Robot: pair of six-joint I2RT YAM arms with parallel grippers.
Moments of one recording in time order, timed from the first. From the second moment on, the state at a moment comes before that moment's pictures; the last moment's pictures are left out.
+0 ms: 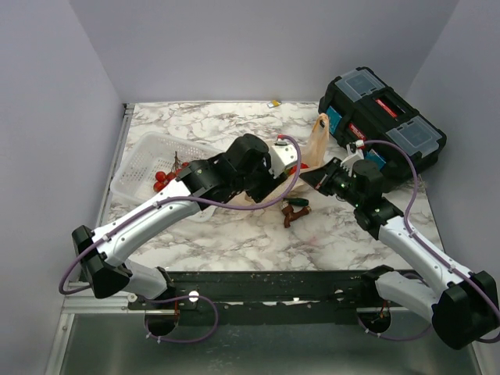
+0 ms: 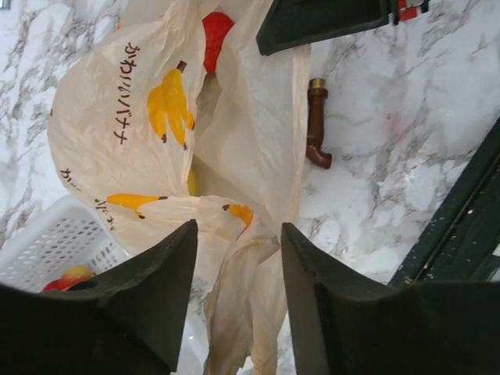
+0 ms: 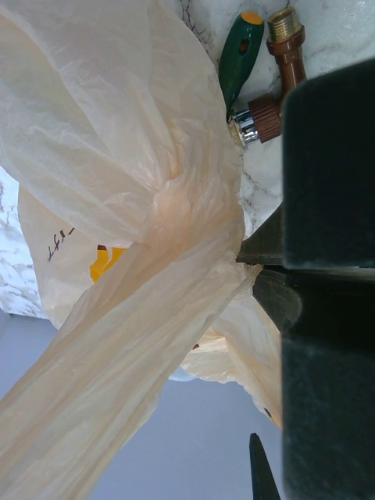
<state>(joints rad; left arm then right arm) -0.94 1.38 1.48 -0.75 -0.01 0.15 0.39 1.01 0.63 0.11 -0.23 0.86</state>
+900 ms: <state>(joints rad) -0.69 0.82 0.88 -0.22 -0.12 -0.41 0.40 0.91 0.46 0.25 -0.13 1.00</state>
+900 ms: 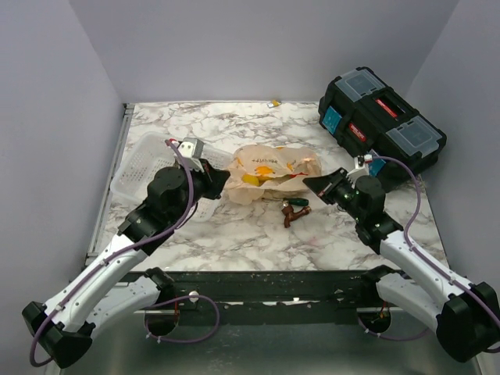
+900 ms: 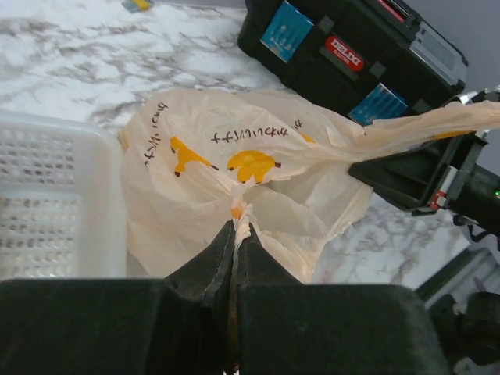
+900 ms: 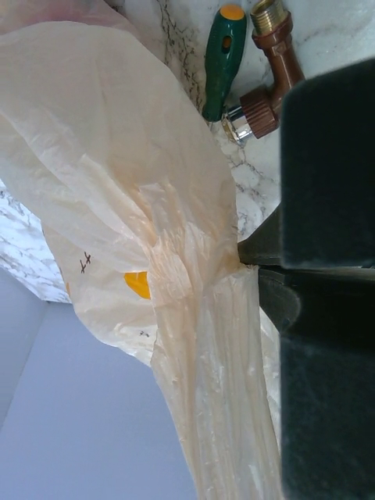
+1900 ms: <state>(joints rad) -0.75 0.92 1.26 -0.34 0.30 0.00 0.40 0.92 0.49 0.20 -0.19 0.76</state>
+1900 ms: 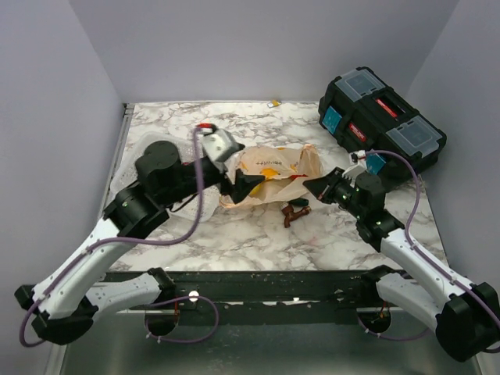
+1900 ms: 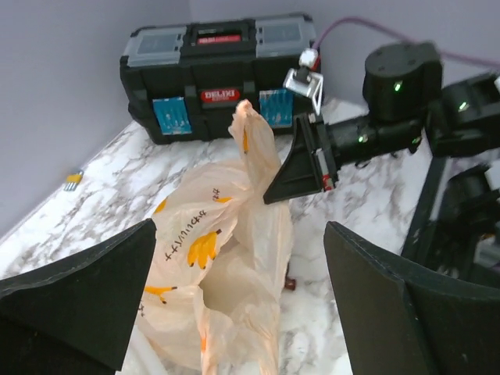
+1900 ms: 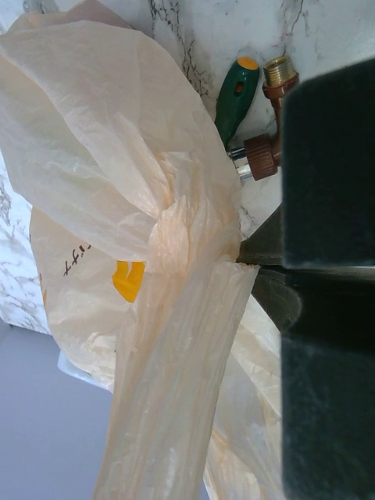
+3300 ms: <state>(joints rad) -0.96 1.76 1.50 -0.29 -0.43 0.47 0.40 0.89 0.50 0.15 -0.23 0.73</state>
